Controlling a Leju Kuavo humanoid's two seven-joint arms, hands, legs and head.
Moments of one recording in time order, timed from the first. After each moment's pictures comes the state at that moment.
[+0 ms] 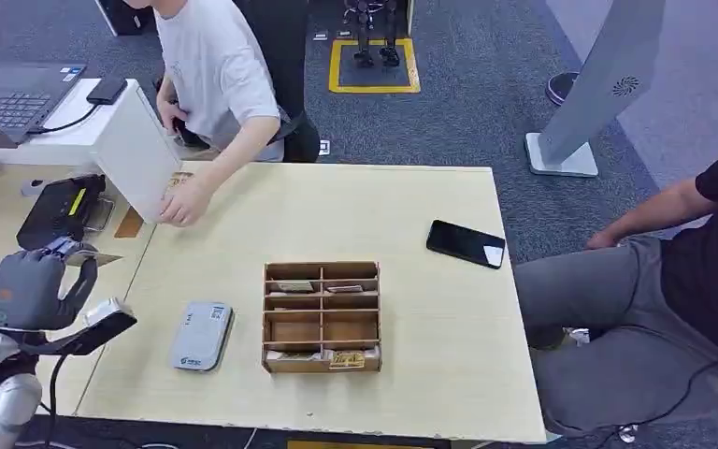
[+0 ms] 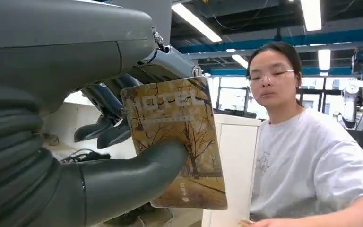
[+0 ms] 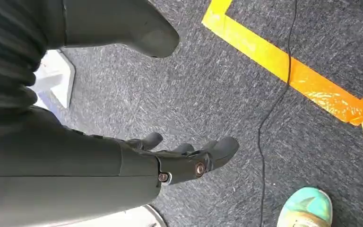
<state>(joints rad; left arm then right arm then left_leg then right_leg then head) -0.09 0.48 0.00 -1.51 -0.82 0.37 -0.21 -0.04 0.04 -0.78 -0.18 1.55 -0.18 -0.18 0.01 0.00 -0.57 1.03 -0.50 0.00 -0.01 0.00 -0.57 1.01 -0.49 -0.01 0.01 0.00</state>
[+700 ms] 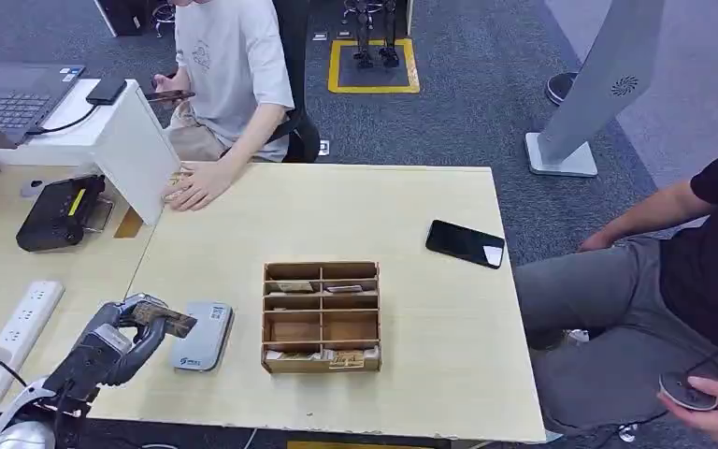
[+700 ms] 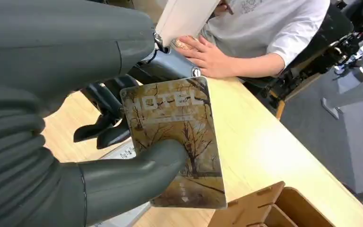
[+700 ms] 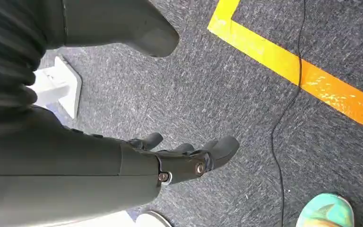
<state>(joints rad) 0.12 0.35 -0.01 -1.77 -0.18 -0.12 -0.12 -0.01 0.05 -0.79 -0.18 1.50 -0.20 -0.18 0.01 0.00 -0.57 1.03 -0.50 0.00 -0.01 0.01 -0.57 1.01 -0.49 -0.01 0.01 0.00</state>
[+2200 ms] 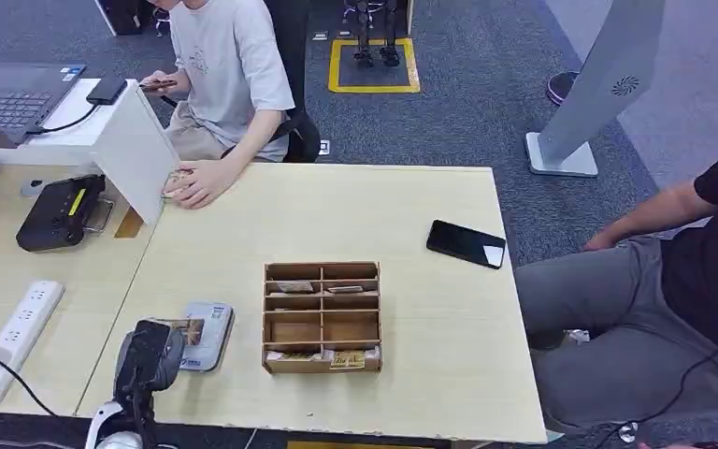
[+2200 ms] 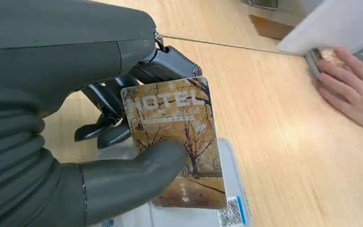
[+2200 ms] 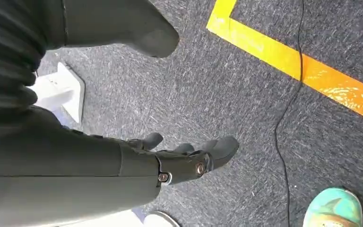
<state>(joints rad) 0.07 0.10 -0.08 -1.41 -0.26 0.41 0.02 -0.01 0.06 -0.80 -0.18 1.50 -0.25 -0.16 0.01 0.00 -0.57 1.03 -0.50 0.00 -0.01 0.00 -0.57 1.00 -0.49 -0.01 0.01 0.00</state>
